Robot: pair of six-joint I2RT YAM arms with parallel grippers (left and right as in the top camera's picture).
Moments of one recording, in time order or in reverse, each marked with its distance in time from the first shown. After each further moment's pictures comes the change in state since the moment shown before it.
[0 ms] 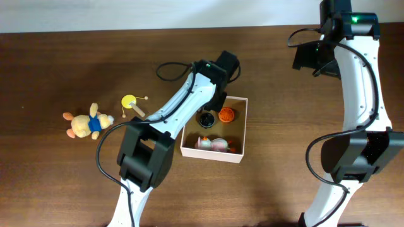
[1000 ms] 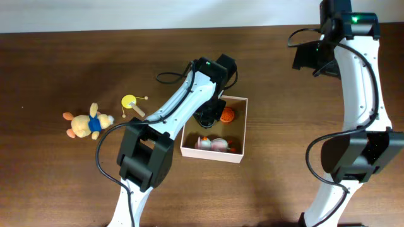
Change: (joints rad) left arm 0.000 0.000 0.026 -0.203 0.158 -0.011; right arm 0.000 0.000 0.000 0.000 0.000 0.000
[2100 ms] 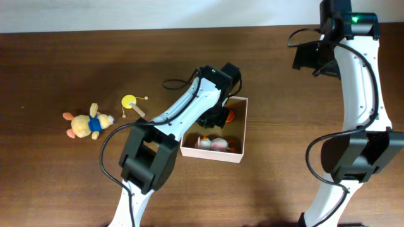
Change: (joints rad) left arm -0.038 -0.005 -0.094 0.076 0.033 -0.001; right arm 0.000 0.000 0.000 0.000 0.000 -0.001
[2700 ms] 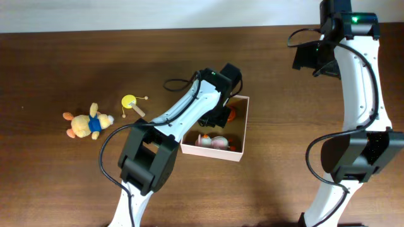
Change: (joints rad) left arm -0.003 -0.015 -0.027 0.052 -0.016 -0.002; right arm 0.000 0.000 0.000 0.000 0.000 0.000
